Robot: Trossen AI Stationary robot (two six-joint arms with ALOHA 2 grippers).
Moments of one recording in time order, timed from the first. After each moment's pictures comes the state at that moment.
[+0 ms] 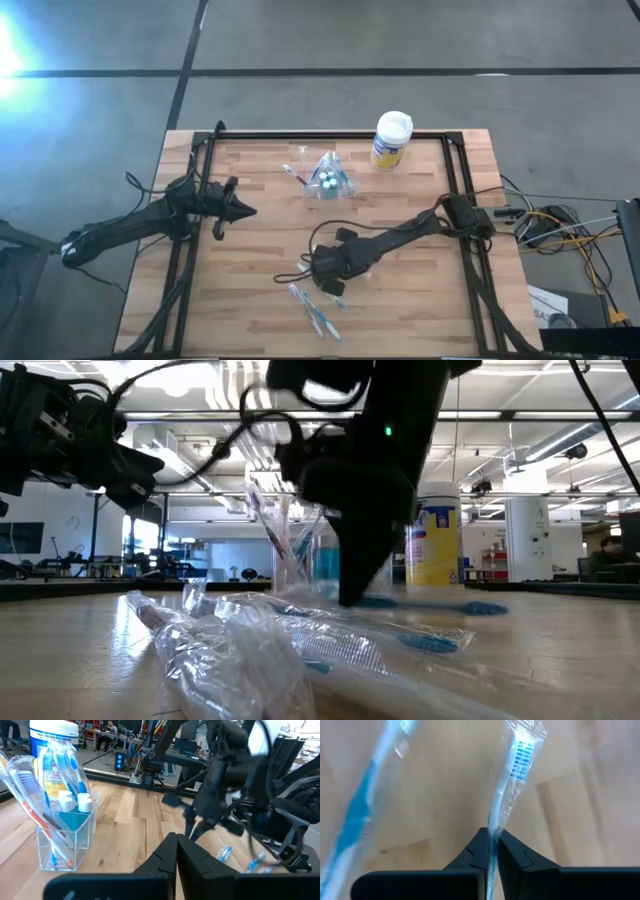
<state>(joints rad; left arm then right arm) 0.43 0.26 0.01 0.13 0.53 -0.18 0.32 2.17 1.60 -0.79 0.28 0.60</state>
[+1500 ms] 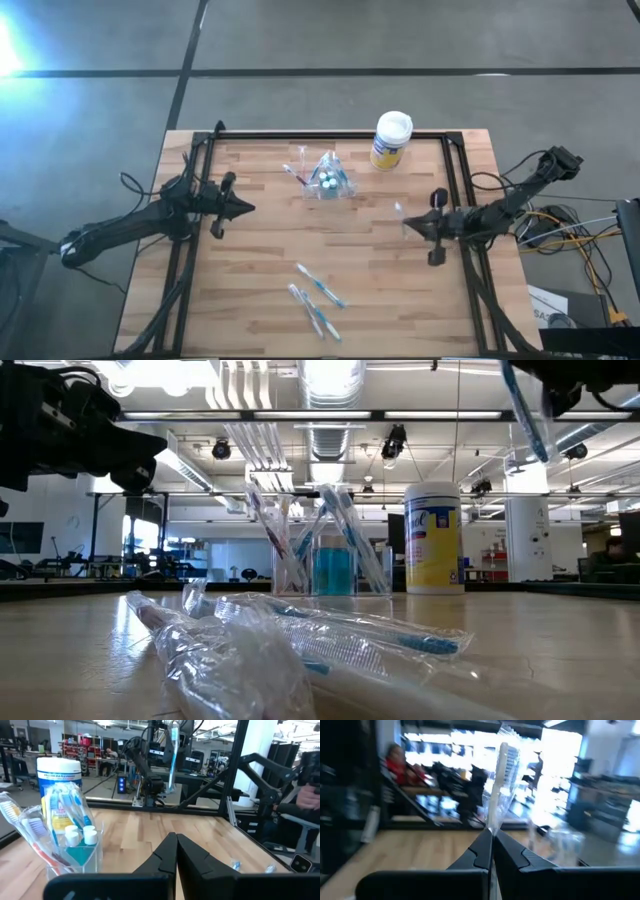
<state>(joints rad) 0.43 0.26 0.01 0.25 0.52 -0.13 0.64 0.60 0.23 0.50 0.78 -0.13</state>
